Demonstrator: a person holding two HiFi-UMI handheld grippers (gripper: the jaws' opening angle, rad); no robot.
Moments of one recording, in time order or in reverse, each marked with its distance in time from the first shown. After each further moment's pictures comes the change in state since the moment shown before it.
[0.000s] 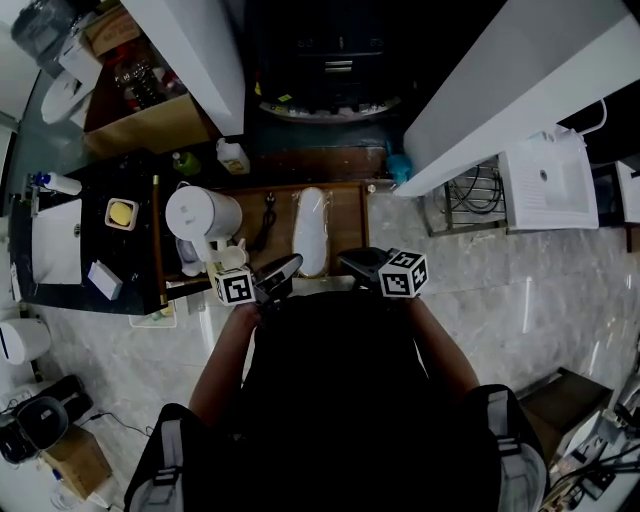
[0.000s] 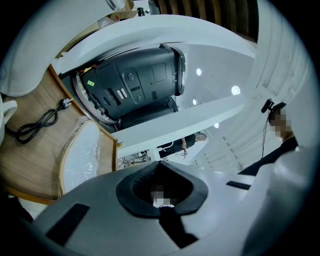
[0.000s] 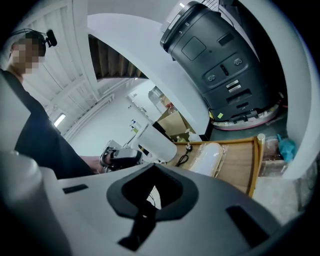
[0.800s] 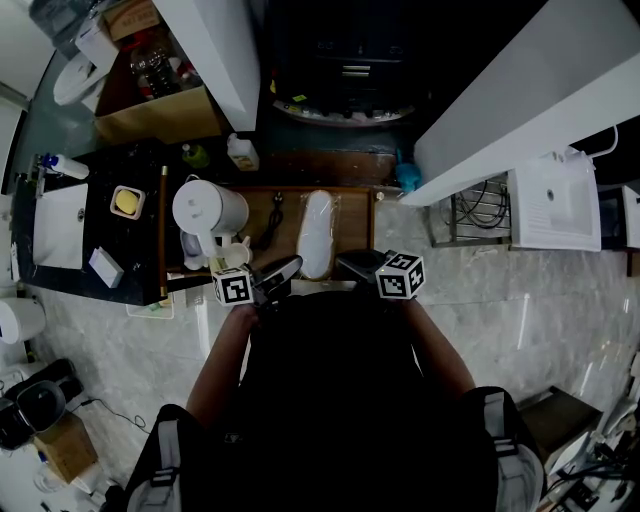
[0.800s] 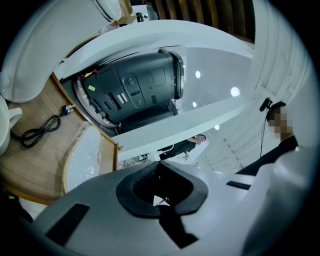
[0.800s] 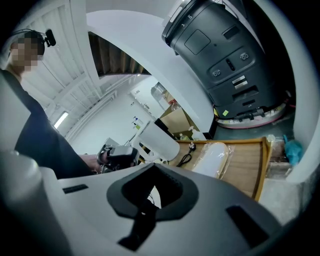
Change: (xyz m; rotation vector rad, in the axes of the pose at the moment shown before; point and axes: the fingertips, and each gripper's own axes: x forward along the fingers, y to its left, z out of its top) left arm -0.009 -0.007 0.012 0.016 -0.039 0.012; right arm 0.020 -0.003 0.004 -0.016 0.041 0.038
